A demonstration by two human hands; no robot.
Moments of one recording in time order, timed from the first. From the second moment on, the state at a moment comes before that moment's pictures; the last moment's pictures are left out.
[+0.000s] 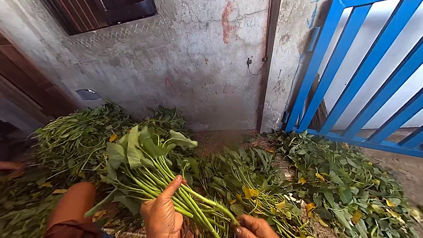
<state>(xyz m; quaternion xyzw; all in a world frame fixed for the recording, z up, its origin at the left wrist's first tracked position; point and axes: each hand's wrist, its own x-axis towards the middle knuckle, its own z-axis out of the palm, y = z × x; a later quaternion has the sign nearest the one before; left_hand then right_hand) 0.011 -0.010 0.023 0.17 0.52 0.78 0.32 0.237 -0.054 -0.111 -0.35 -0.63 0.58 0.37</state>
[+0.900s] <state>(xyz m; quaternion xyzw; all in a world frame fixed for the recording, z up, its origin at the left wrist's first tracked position) 0.022 -0.016 0.021 0.19 0.54 0.73 0.37 0.262 0.074 -0.222 -0.73 -0.66 0.18 0.03</state>
